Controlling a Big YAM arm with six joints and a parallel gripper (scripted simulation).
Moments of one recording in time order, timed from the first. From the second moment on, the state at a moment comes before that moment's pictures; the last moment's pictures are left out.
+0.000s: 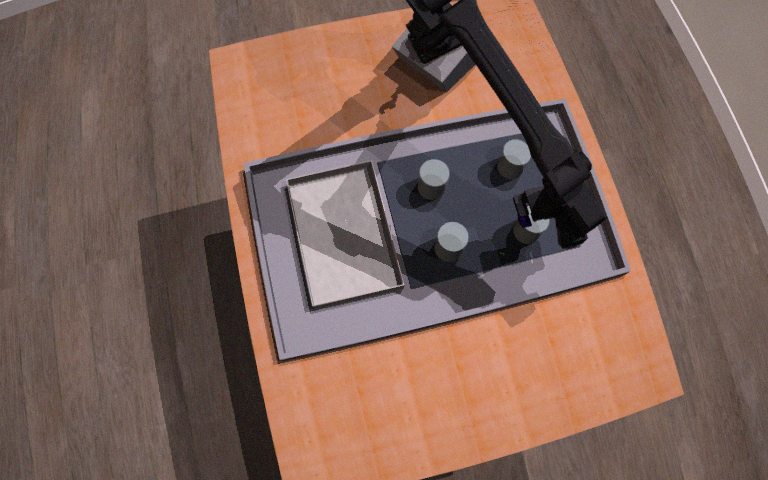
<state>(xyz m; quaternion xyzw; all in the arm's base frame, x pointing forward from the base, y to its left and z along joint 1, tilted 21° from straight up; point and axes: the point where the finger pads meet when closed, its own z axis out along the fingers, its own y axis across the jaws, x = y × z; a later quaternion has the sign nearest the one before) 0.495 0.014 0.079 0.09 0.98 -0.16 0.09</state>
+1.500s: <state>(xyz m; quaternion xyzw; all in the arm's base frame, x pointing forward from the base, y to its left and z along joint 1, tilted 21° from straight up) 0.494 -0.001 0.047 0.09 0.98 -0.16 0.09</state>
